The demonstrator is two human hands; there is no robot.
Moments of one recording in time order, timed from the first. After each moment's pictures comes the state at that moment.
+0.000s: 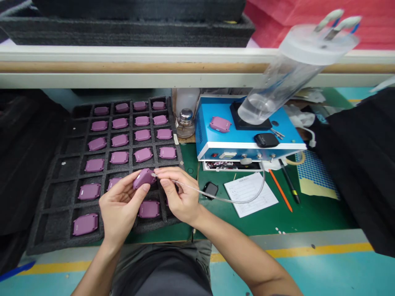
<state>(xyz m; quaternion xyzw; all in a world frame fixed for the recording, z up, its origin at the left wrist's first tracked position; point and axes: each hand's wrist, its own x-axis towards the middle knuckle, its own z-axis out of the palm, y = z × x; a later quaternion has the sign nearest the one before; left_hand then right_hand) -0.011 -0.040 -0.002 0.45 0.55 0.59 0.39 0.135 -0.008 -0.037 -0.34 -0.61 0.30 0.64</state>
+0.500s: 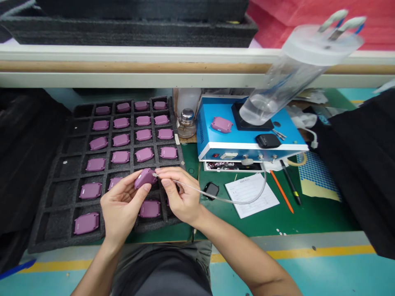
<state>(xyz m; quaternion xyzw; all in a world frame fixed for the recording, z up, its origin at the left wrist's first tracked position) -0.011 -0.040 -0.002 0.45 0.56 0.58 0.39 0.135 -0.009 -0.036 -0.35 -0.61 0.30 0.64</state>
